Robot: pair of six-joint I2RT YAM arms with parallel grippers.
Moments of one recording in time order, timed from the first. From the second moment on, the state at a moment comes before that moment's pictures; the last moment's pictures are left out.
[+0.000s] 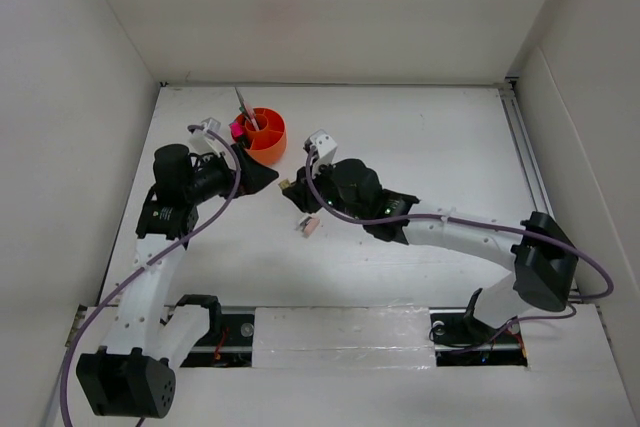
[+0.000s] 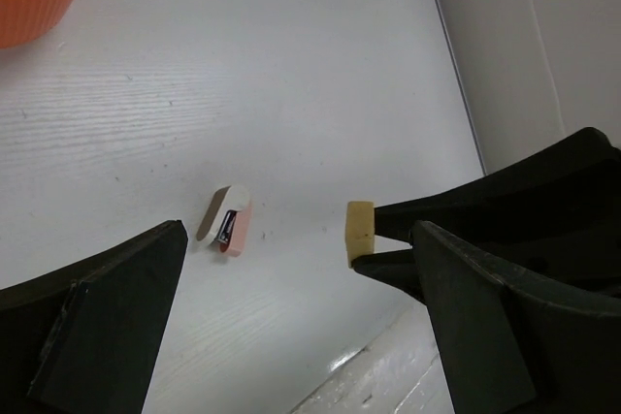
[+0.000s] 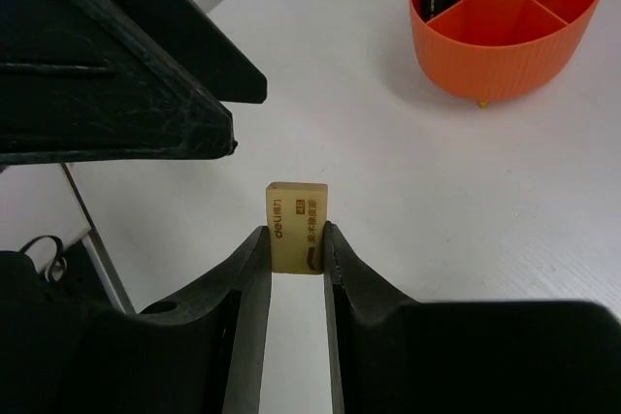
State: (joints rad) left arm -0.06 0.89 0.81 -0.35 0.62 -0.51; right arm 1.03 1.51 1.09 0.21 0.09 0.32
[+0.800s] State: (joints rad) left arm -0.06 0.91 0.79 -0.29 0.74 -0.51; right arm 1.03 1.54 1.09 0.34 0.05 0.22
